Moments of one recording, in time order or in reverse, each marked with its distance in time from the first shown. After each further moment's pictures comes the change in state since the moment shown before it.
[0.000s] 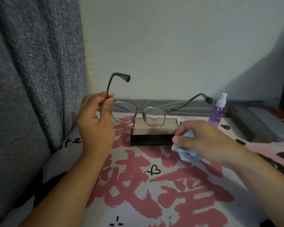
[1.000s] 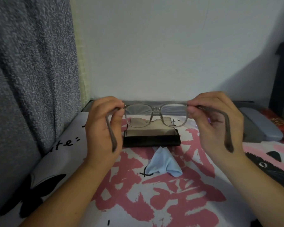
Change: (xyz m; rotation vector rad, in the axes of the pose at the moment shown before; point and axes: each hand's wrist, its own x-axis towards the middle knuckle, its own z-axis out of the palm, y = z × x) left_hand -0.017 0.023 0.016 -0.111 -0.147 0.104; right_hand 0.004 0.004 -0.003 0.018 0.857 -0.716
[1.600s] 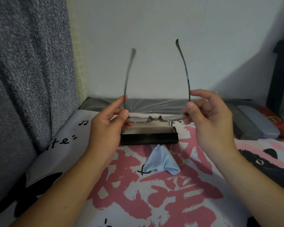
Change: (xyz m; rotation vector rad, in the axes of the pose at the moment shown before) left_hand -0.003 -0.012 0.008 -0.348 -0.149 -0.668; right_hand -0.005 0.000 0.006 0.298 -0.029 0.477
